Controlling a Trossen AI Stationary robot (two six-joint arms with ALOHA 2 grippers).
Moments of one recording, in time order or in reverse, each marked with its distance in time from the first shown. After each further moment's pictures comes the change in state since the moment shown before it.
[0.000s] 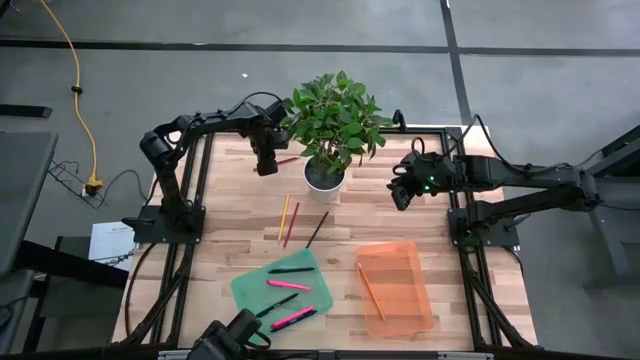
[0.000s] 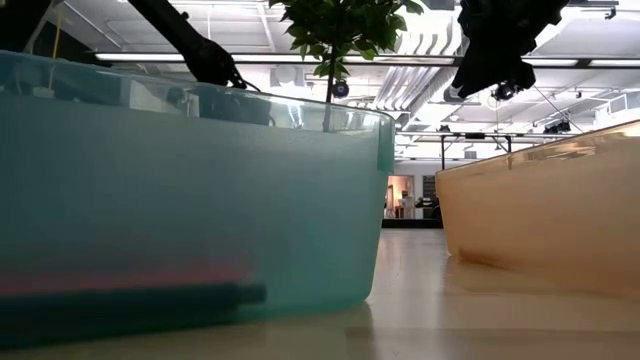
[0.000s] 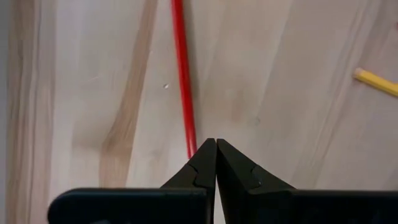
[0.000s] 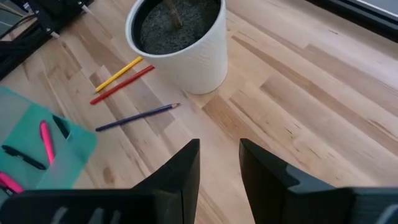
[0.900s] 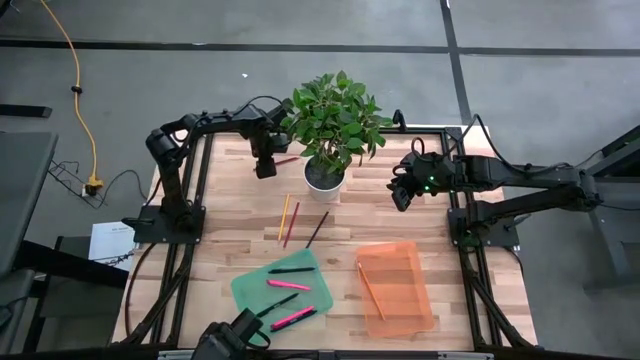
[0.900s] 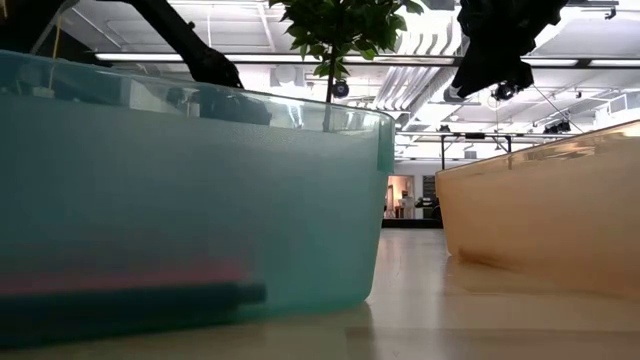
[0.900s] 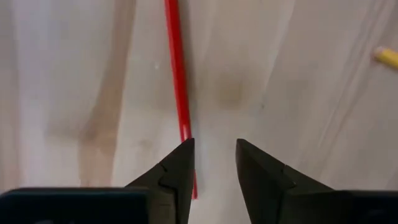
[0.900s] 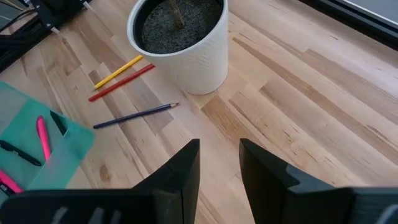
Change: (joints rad) left arm 0.001 0.050 0.000 -0.035 -0.017 -0.003; right arm 0.000 0.000 0.000 0.003 0.001 -0.035
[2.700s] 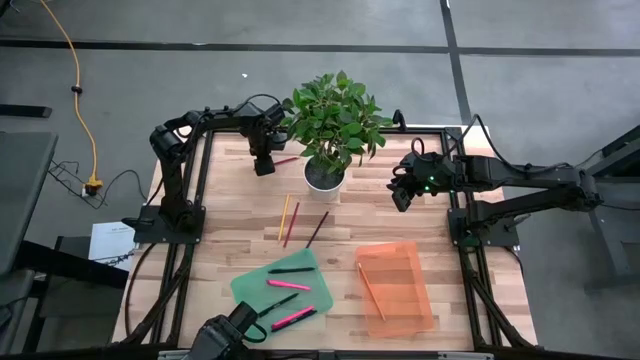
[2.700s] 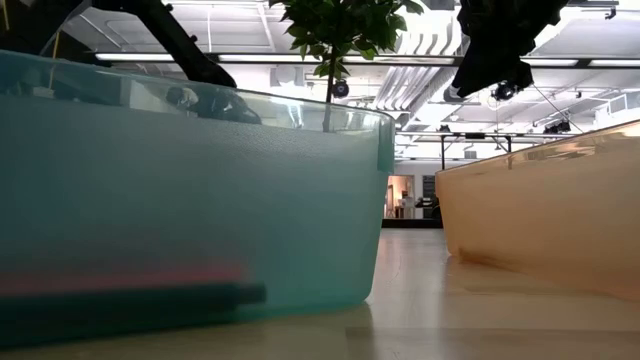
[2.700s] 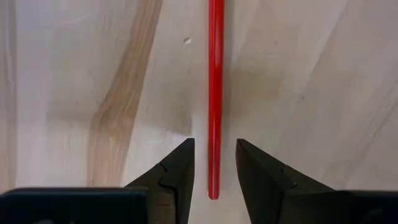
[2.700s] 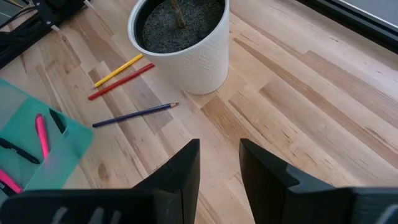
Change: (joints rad) left arm 0.058 0.054 0.000 0.010 -0.003 -0.002; right arm 0.000 0.000 0.000 0.000 0.000 -0.014
